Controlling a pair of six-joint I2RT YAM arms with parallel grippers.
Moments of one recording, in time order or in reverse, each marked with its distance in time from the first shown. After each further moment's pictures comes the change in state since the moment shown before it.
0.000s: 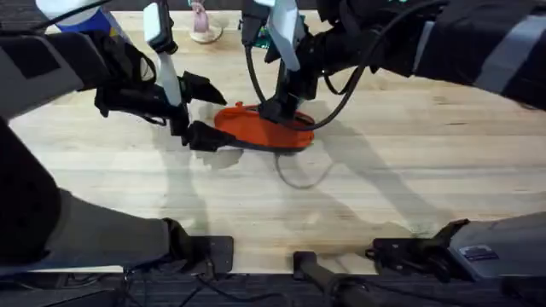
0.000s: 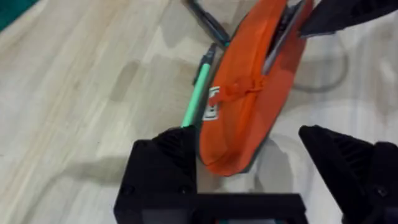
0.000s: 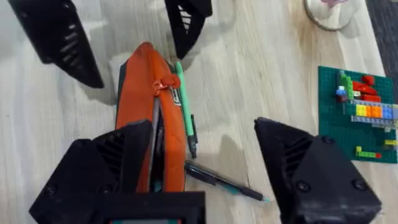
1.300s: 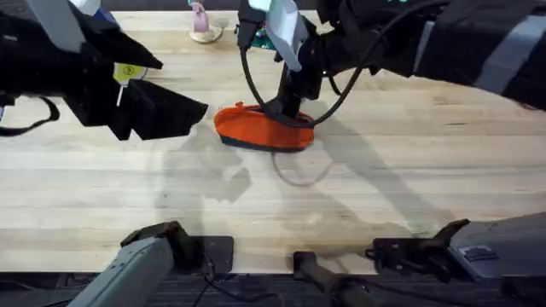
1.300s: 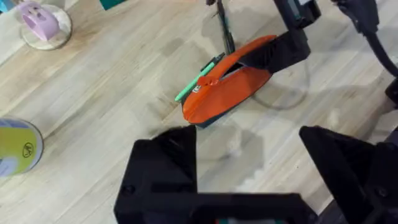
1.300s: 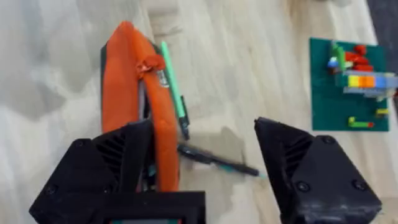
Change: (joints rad) left arm -0.001 -0.548 0.454 -0.507 -0.271 -0.605; right arm 0.002 -0.002 0.000 -0.031 0.104 0.024
